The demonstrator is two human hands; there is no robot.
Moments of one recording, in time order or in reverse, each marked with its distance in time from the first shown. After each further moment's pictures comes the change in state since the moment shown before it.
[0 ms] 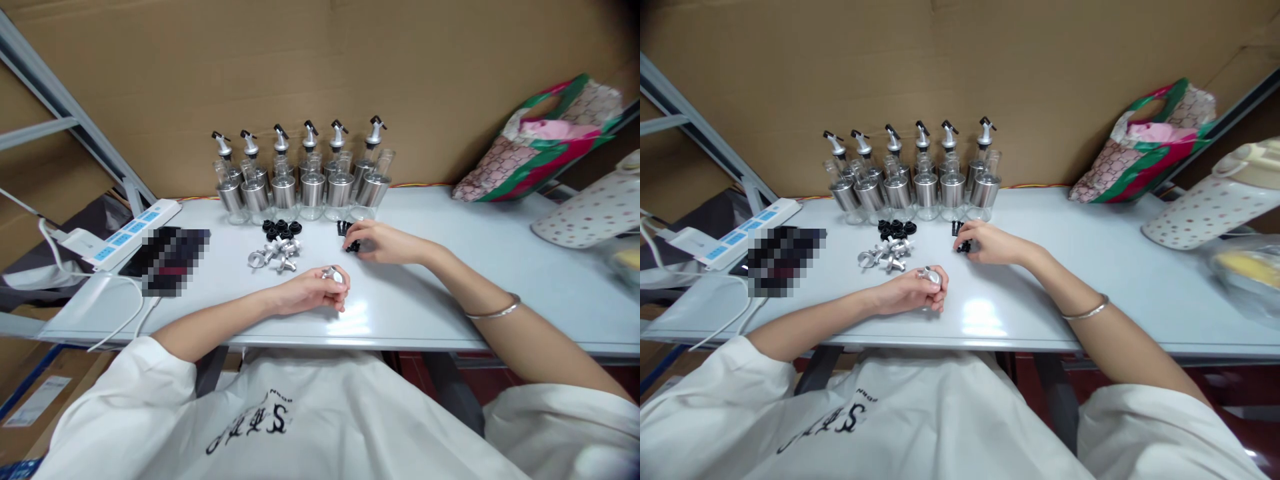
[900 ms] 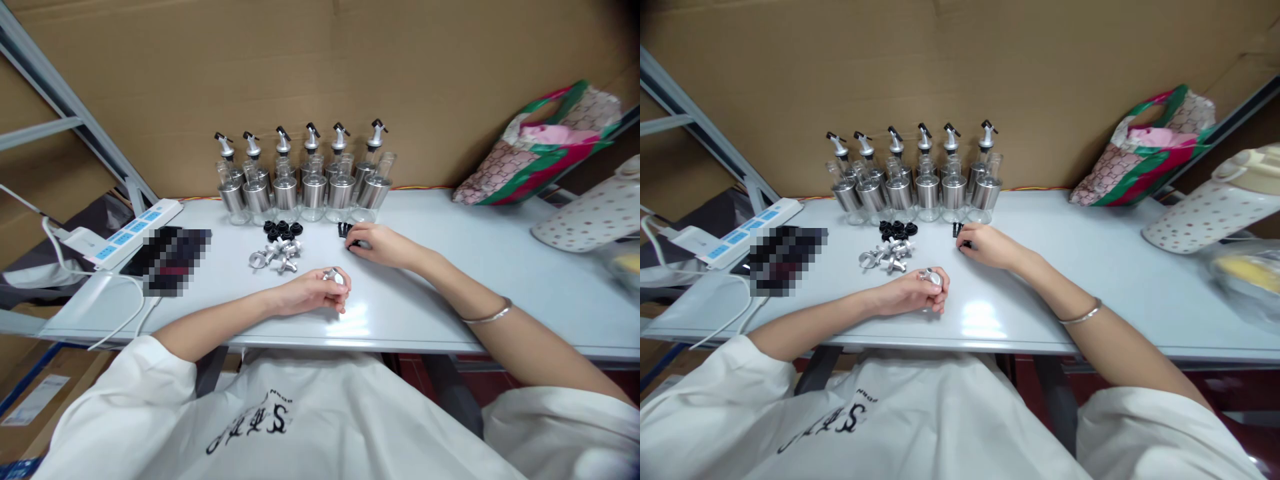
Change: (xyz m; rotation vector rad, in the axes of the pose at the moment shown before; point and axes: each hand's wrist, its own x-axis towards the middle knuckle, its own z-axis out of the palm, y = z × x) left_hand 0.000 -0.002 -0.002 -0.006 -0.017 0.015; right_hand 0.004 -0.001 0.010 -0.080 0.121 -0.013
